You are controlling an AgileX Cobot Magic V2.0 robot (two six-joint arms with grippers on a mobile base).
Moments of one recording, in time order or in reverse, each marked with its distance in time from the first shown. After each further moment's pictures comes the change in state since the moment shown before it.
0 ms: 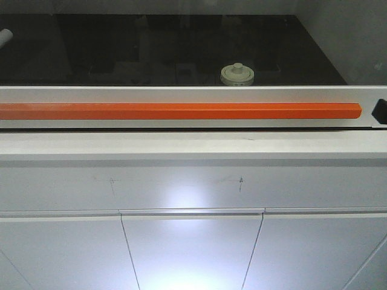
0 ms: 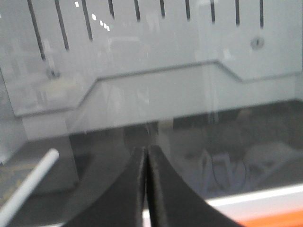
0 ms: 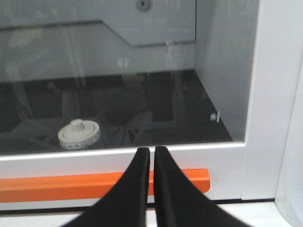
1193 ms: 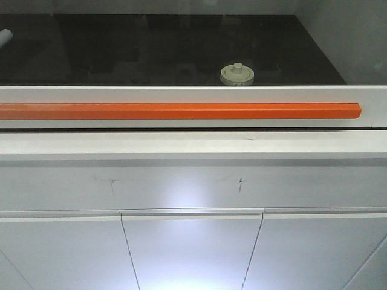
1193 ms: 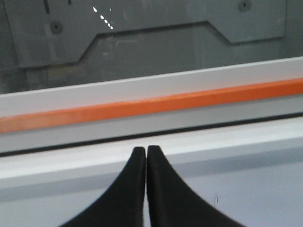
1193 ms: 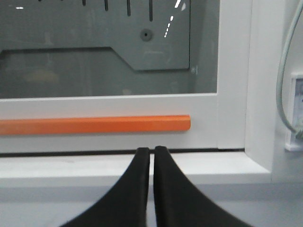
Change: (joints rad) left arm 0.000 -0.923 0.749 -0.005 0.127 -0.032; right arm 0.000 -0.933 0.694 -0.026 -0.013 -0.026
